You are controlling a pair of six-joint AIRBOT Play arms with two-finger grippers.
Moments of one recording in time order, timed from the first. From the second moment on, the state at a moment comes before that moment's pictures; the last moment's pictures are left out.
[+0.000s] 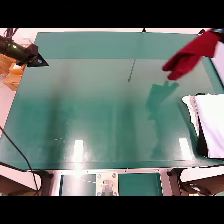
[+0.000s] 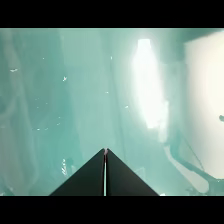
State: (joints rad) left arm 0.23 -1.72 2.01 0.93 -1.63 -1.36; right arm -0.59 -1.62 2.04 -0.69 1.32 1.66
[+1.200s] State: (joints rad) left arm 0.23 -1.72 2.01 0.88 -1.72 -1.36; right arm -1.03 -1.25 1.45 -1.59 1.82 1.95
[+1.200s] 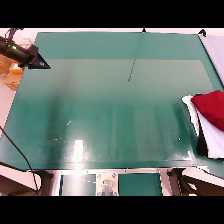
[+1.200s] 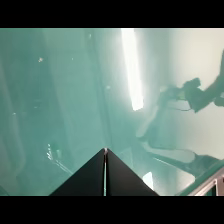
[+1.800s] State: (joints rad) left arm 0.21 -1.71 2.00 0.83 -1.73 -1.35; right arm -0.93 -1.26 1.35 -1.34 1.69 1.85
